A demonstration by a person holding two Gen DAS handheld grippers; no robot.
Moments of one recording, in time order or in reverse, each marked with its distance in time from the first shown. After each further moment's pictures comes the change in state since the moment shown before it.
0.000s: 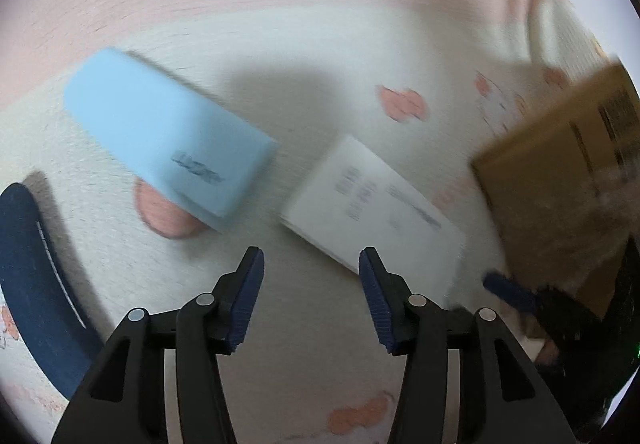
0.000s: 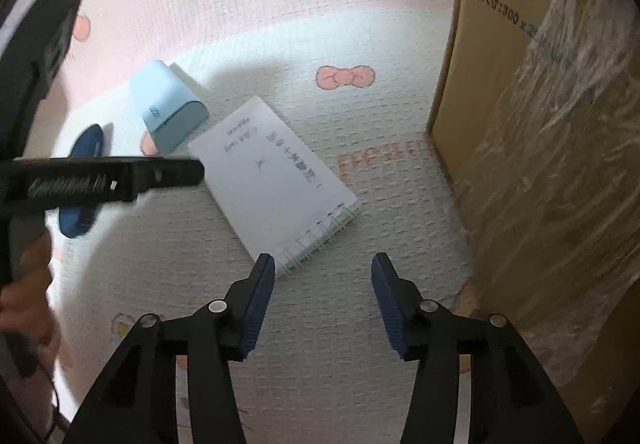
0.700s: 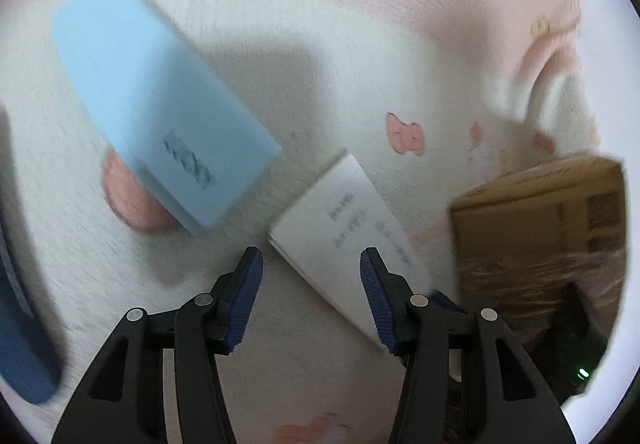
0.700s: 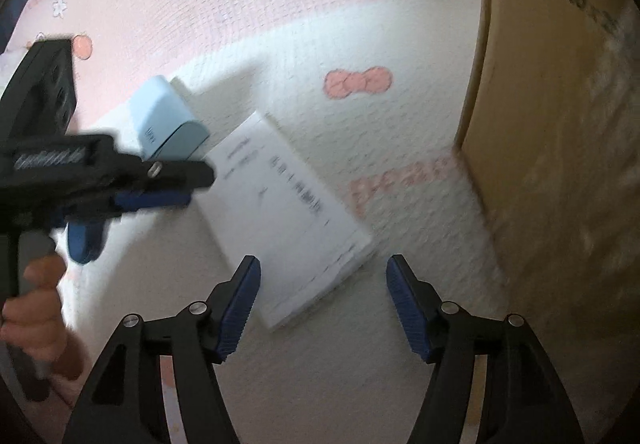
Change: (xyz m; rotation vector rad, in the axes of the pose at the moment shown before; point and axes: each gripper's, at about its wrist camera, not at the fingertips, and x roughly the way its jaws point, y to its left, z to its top) left arm 0.014 0.010 0.006 -0.179 0.013 -0.135; right arm 0.026 -0.005 0.020 0.038 0.004 0.091
